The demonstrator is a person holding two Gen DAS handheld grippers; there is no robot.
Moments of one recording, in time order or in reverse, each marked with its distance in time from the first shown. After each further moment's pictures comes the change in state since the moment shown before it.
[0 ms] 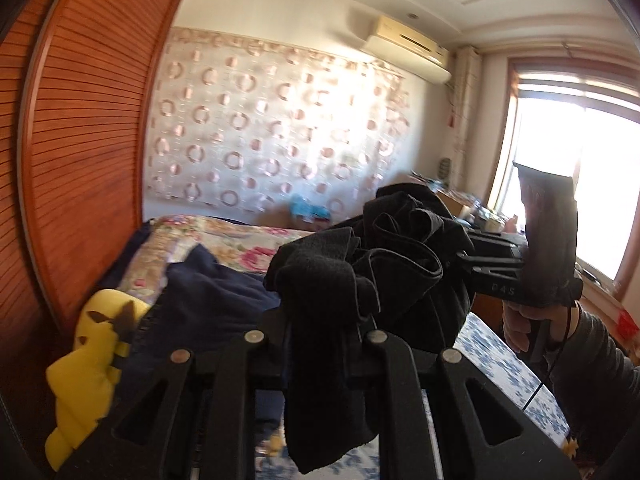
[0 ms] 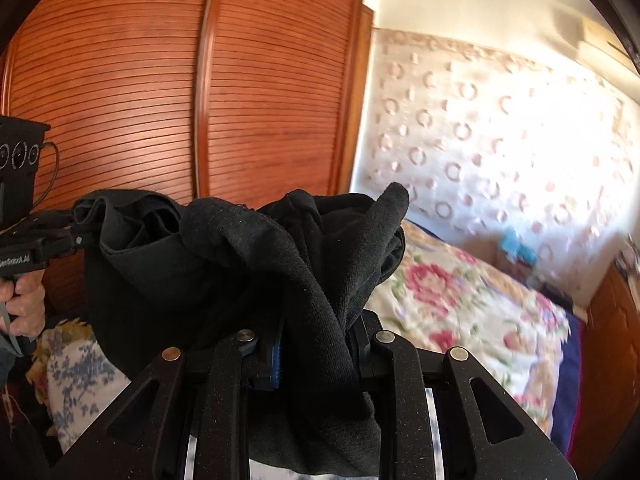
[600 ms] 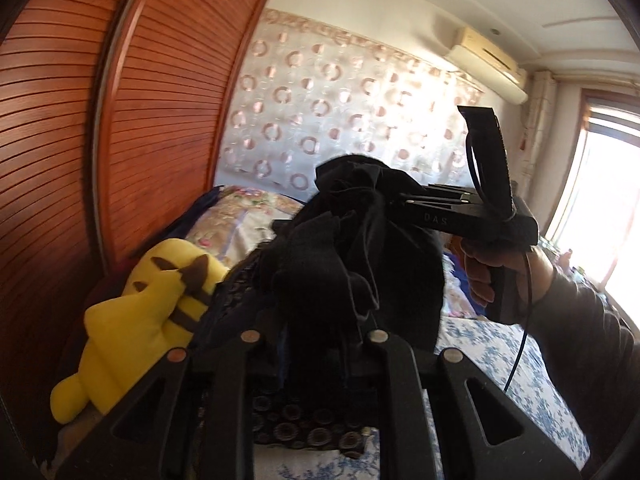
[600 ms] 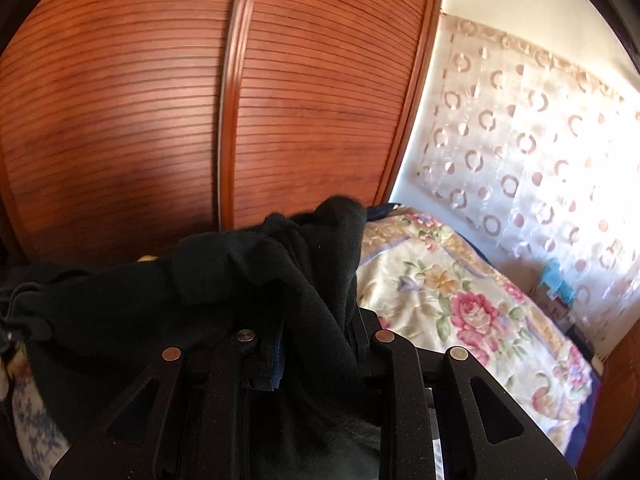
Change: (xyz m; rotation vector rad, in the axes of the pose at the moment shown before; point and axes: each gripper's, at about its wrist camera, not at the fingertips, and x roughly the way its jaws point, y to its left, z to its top) left arm 0.004 0.091 -0.059 -0.181 0.008 0.213; right arm 0.204 0.048 0.069 -0.110 0.075 0.120
